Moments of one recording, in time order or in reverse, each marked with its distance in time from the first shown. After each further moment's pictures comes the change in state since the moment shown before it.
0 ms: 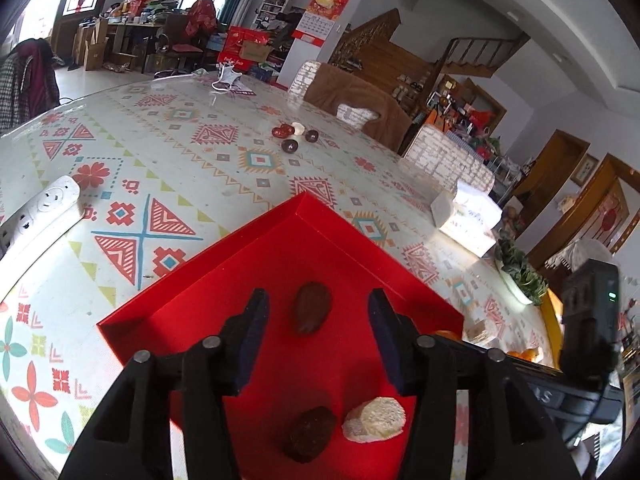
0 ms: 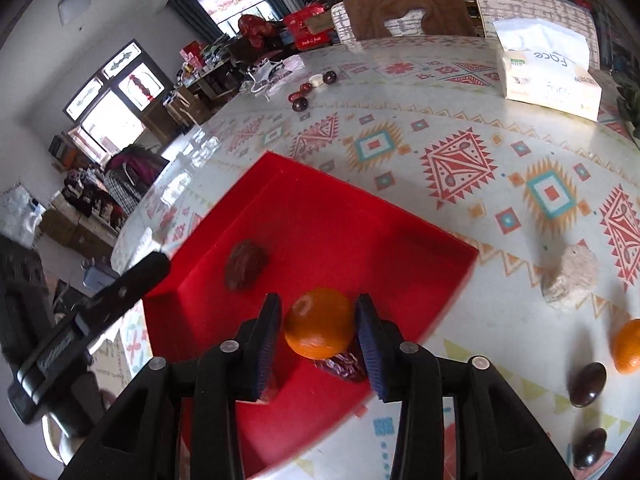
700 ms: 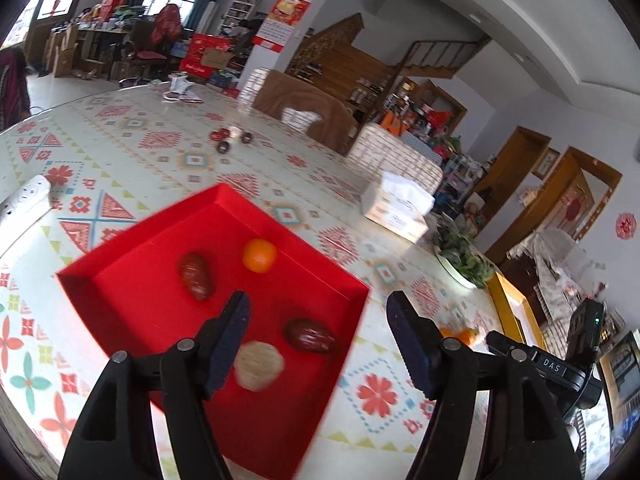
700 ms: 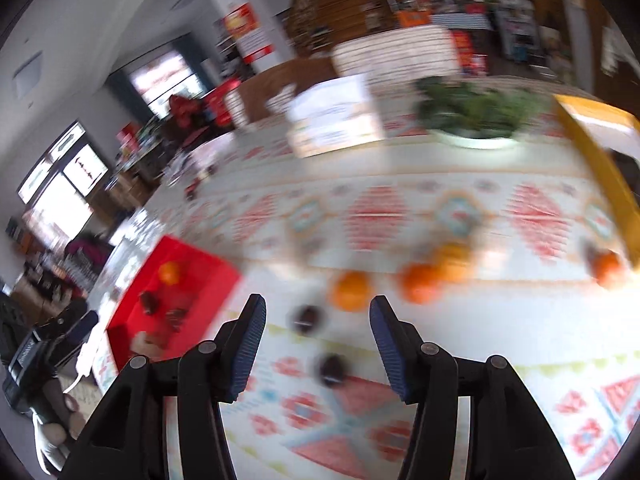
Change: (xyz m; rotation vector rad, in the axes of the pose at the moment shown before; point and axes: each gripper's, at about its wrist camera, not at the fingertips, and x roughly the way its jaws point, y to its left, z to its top) left arm -0.040 -0.074 -0.032 0.059 -0.005 -0.135; right arm -0.188 -0.149 -0.077 0.214 -0.260 -0.227
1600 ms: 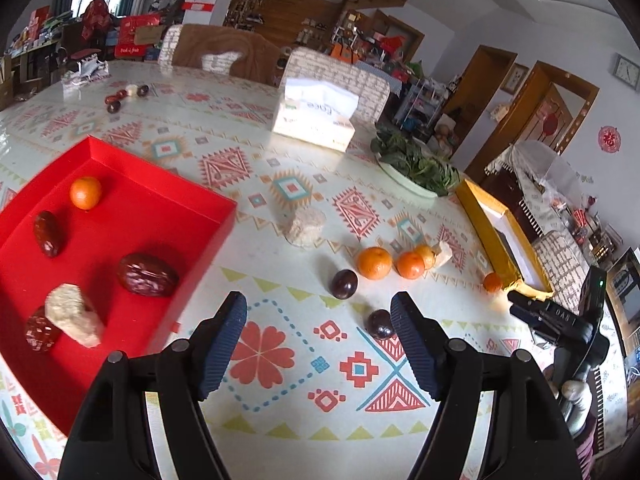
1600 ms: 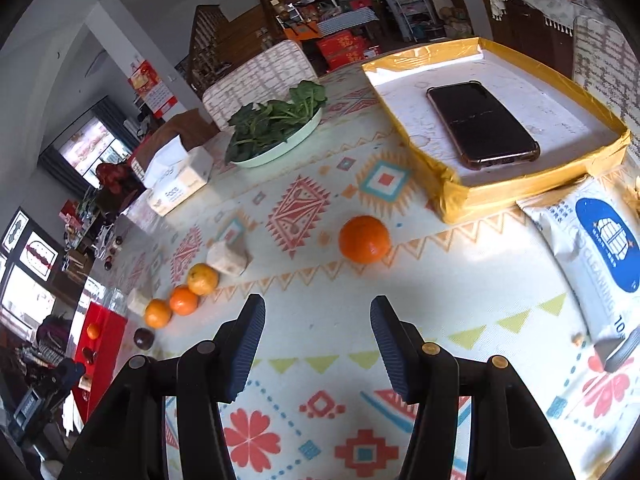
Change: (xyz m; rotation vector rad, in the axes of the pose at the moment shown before) left arm 0.077 -0.114 -0.058 0.190 0.221 -0.058; right arm -0.059 -0.177 -0.017 0.265 -0.079 -0.160
